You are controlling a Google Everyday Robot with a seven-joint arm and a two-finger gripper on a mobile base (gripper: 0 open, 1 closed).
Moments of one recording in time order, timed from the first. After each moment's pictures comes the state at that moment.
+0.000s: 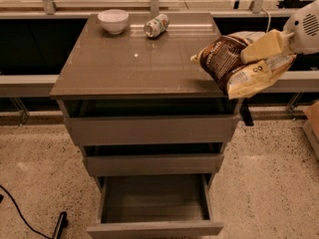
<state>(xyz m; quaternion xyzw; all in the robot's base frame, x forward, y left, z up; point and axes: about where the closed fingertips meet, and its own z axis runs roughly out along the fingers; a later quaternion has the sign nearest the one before) 0.556 -0.228 0.975 -0.90 -0.20 -0.32 0.21</state>
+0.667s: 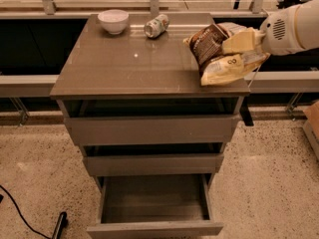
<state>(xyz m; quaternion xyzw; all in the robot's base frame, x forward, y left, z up) 0.604 -0.199 0.968 -0.88 -0.15 -0.40 0.23</state>
